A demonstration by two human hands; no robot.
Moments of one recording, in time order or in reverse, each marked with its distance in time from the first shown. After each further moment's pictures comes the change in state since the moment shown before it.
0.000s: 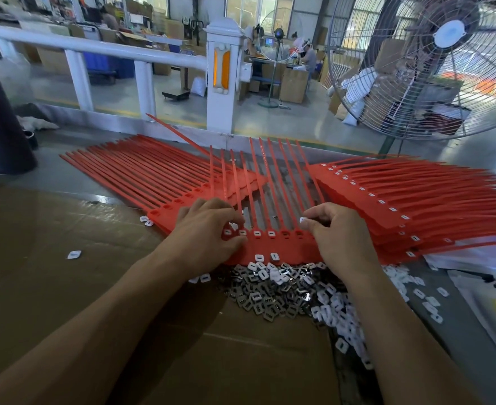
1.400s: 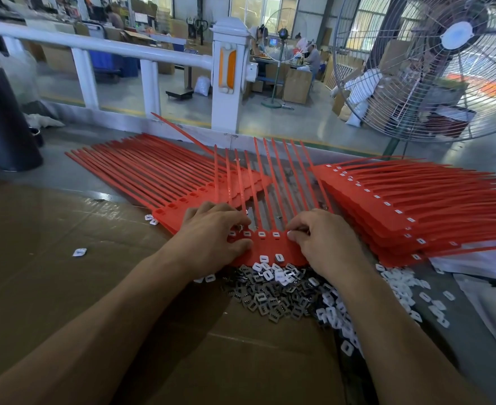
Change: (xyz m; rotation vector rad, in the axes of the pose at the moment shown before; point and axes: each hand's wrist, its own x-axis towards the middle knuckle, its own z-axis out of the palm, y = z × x) left_hand 0.002 -0.003 0.002 0.027 -0.054 0.012; right_hand -0.007 -0.023 0.012 -0.346 -0.146 -0.162
